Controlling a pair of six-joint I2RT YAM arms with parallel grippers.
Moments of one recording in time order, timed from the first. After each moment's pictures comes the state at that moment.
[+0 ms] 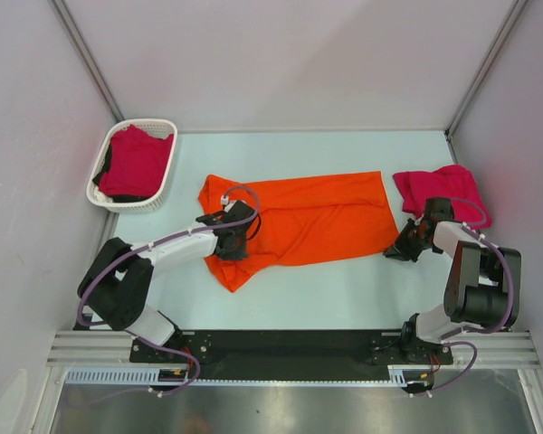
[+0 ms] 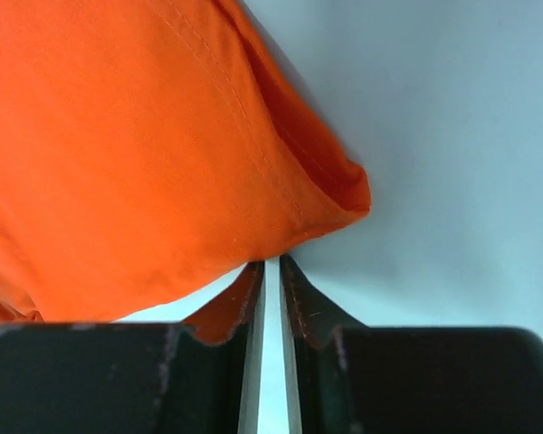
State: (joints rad) left arm -0.65 1.52 0.88 -0.57 -0.26 -0.60; right arm -0.20 1.51 0.73 -0.44 -0.32 0.51
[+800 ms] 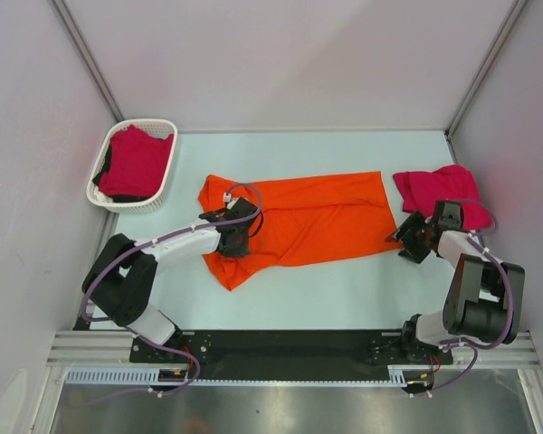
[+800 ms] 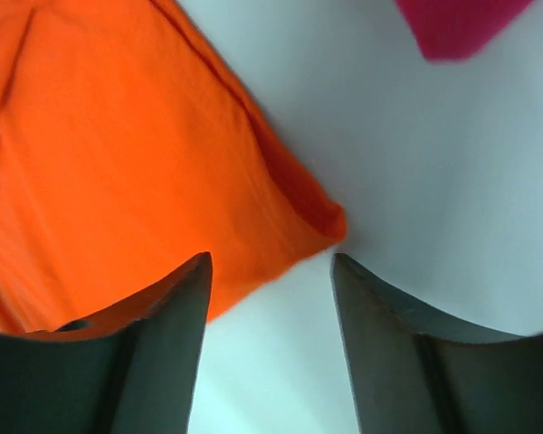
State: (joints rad) left arm -0.65 1.56 0.92 -0.57 -0.27 -0.59; right arm -0.25 1.42 0.66 -0.31 -0.29 0.56
